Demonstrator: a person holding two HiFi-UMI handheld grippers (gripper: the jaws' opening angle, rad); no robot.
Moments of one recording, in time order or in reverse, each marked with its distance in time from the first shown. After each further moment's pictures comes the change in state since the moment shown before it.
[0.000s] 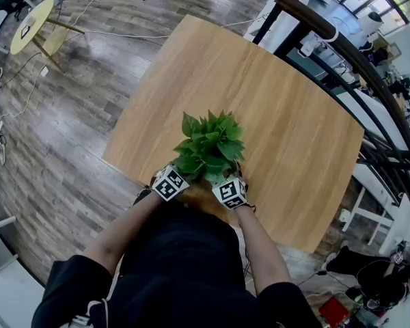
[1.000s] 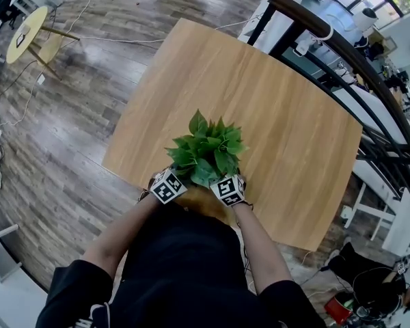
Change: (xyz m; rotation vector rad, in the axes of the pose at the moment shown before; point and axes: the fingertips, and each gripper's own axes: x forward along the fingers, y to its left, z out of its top) left arm -0.002 -0.002 -0.004 0.068 0.028 -0.062; right arm 0.011 -0.018 0.010 0.059 -0.003 -0.057
